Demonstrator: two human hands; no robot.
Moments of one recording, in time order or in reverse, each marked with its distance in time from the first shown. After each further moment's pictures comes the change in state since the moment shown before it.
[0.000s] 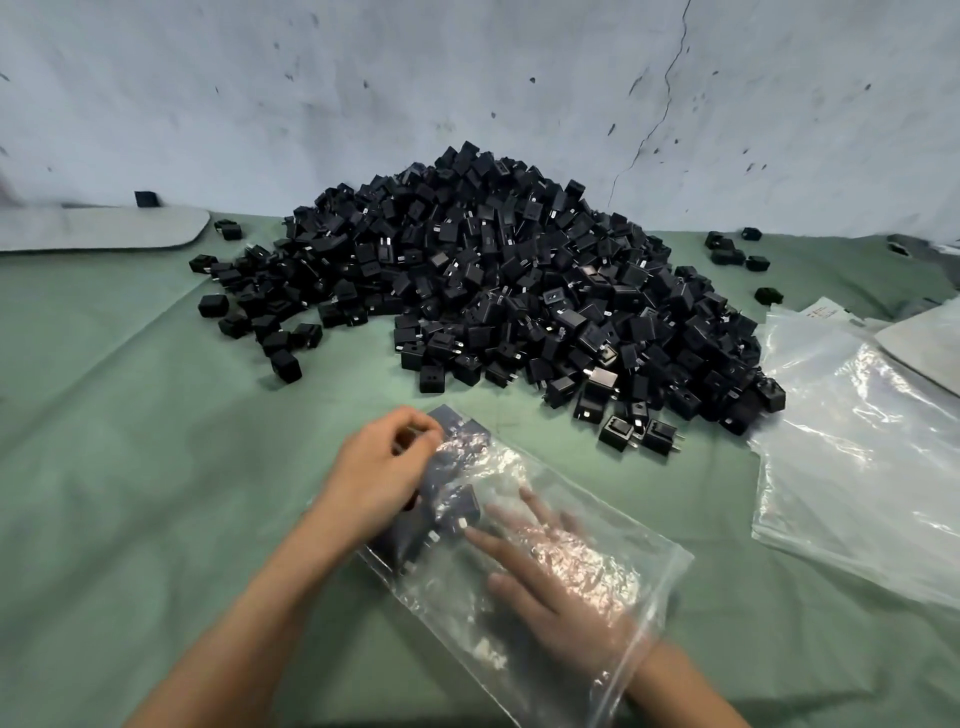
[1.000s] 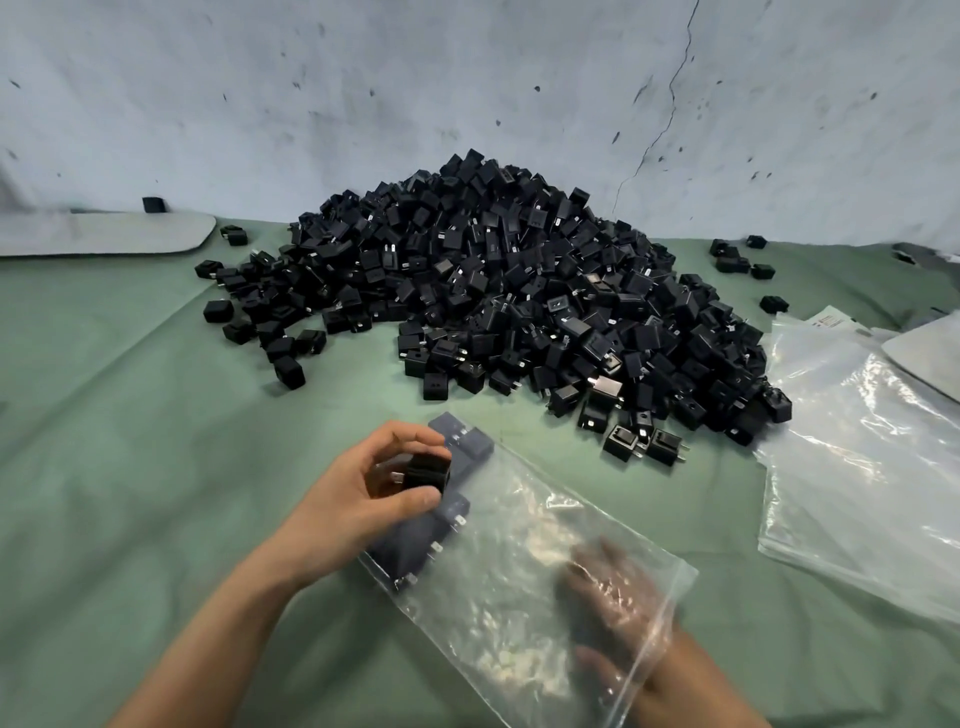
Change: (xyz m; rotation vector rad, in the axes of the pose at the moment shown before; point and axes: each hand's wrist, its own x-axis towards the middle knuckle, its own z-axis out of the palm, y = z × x) left_hand -0.011 -0.023 -0.022 -0.343 -0.265 0.113; right_hand -0.048 -0.008 -0.052 0.722 0.104 -0.366
